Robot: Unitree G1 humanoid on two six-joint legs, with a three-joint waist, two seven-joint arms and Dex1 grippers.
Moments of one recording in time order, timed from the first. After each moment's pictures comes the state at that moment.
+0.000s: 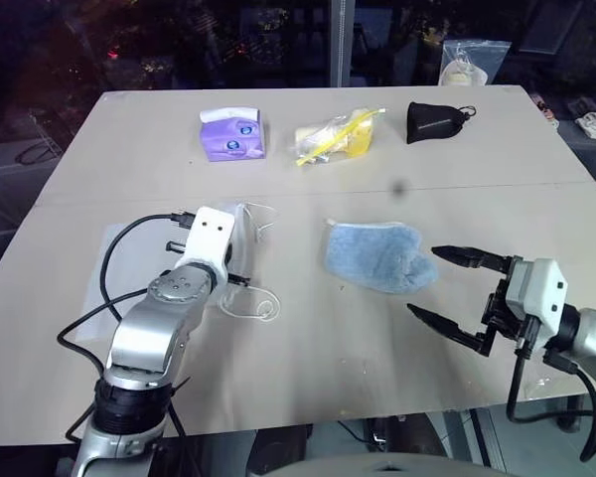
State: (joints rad) left arm -0.25 0.57 0.02 -0.45 -0.19 1.10 -0.11; right arm 0.17 -0.74 -0.18 -0.75 0.52 0.32 0.81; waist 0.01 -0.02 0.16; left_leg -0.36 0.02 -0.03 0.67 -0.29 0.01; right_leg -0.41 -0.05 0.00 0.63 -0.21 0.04
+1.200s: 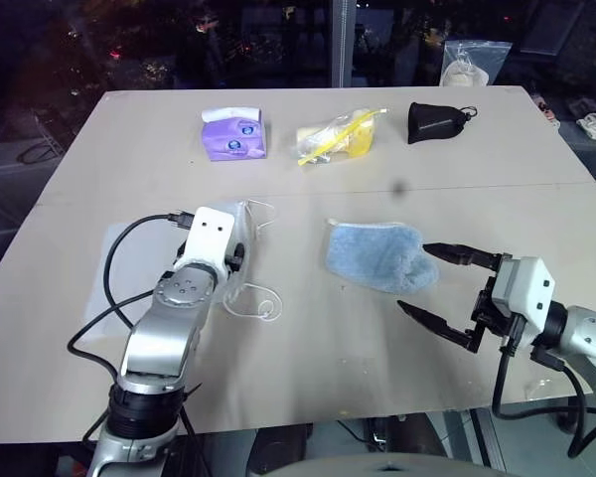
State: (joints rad) left arm -0.23 0.44 0.00 -0.49 -0.01 1.08 -0.04; right arm 0.14 -0.73 -0.13 -0.76 0.48 0.33 0.78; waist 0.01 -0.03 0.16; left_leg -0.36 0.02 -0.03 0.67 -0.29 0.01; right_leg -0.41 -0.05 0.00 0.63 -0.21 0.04
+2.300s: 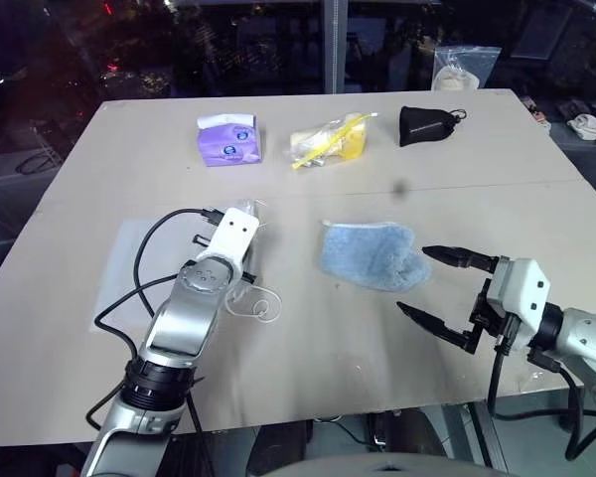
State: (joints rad) left arm -0.31 0.50 -0.12 -0.21 0.05 0.86 -0.19; right arm 0.14 -0.72 -0.11 -0.76 0.47 0.34 0.76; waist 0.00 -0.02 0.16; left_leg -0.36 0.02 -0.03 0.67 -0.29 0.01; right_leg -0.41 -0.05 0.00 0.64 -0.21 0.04
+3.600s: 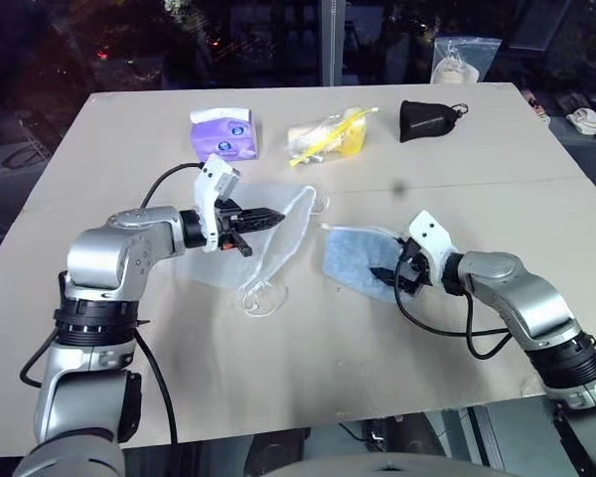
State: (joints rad) left arm -0.58 0.70 0.06 -0.03 -0.54 0.94 -0.91; right arm -0.41 -0.59 0.30 -0.20 0.27 0.76 0.62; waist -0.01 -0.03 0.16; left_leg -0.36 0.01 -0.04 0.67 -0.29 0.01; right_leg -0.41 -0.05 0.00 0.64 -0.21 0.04
